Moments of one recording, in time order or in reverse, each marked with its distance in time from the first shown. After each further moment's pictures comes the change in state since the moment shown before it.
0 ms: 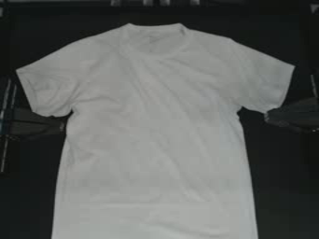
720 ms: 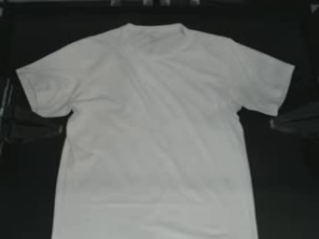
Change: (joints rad) left arm -0.008 -0.032 -0.100 -0.003 0.322 -0.003; right arm 0.031 -0.086 -0.051 -0.038 0.321 0.017
